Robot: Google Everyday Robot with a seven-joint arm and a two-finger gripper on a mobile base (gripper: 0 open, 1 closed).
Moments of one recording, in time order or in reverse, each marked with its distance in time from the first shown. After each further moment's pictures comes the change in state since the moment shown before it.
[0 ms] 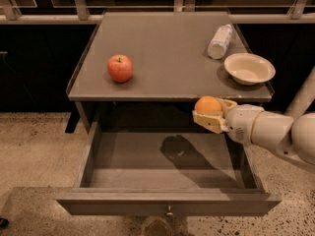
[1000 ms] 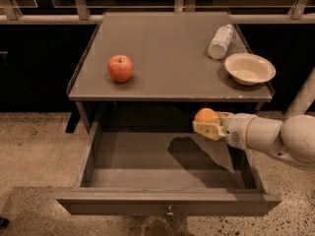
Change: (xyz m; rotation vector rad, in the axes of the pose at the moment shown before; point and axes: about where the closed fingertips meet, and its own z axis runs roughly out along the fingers) arm 0.051 -0.011 0.019 -0.007 0.127 0.143
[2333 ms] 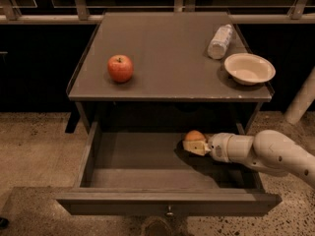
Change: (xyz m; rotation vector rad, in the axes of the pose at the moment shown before) arm 0.099 -0.020 0.074 -0.082 0.112 0.172
